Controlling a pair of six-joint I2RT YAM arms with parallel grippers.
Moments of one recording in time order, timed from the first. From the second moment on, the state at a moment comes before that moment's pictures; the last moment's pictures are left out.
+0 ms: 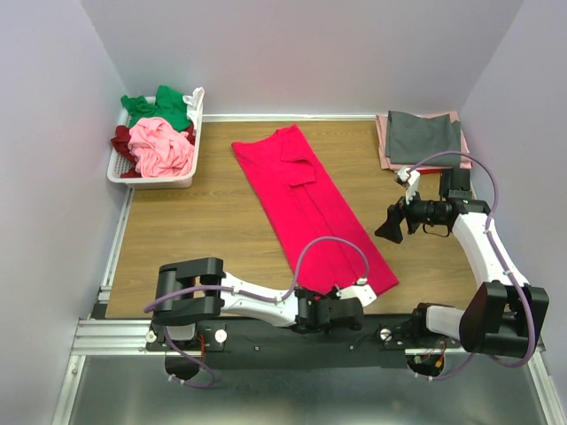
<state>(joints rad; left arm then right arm) -1.54 1.76 0.99 -0.24 -0.38 -0.36 -0.12 1.23 0.87 -0.71 -0.86 -0.69</state>
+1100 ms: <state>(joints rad) -1.50 1.62 0.90 -0.19 -0.29 -0.32 0.00 1.23 0.71 -1.26 -0.67 -1.83</state>
